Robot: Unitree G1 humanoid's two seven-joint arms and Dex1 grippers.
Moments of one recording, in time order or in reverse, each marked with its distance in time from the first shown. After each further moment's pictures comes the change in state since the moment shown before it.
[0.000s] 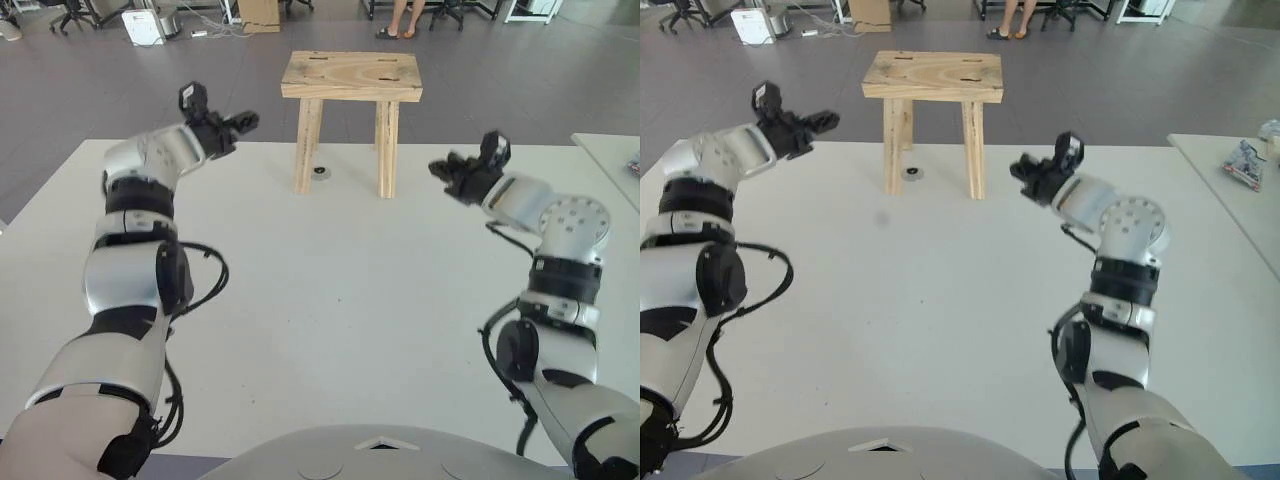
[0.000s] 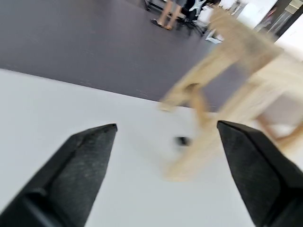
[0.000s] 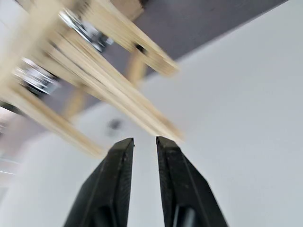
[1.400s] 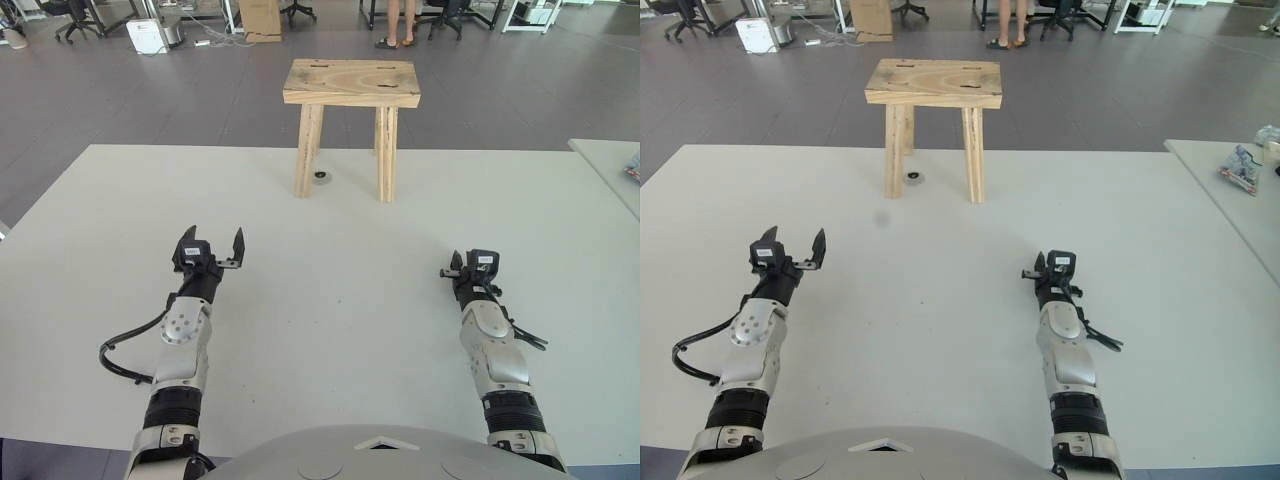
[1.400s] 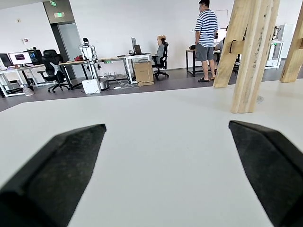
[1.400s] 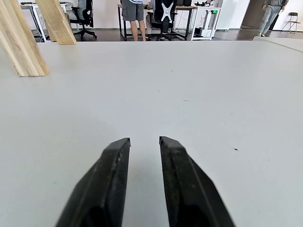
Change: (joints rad) left arm 0.948 -0.258 -0.032 -0.553 0.273 -0.868 0.177; right arm 0.558 0.219 0.181 0.079 -0.749 -0.946 0.124
